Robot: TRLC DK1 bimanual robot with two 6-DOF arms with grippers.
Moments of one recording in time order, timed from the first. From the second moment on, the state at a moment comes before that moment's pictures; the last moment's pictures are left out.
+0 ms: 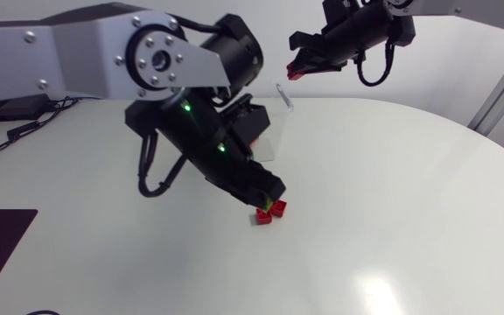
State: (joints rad) left arm -0.75 1.70 1.48 -0.98 0.27 -0.05; right arm 0.27 1.97 1.93 -0.69 -0.31 0.12
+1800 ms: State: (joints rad) left arm -0.31 1.95 1.58 -0.20 0.06 -0.10; right arm 0.44 1.72 1.31 -0.73 -0.20 -0.02
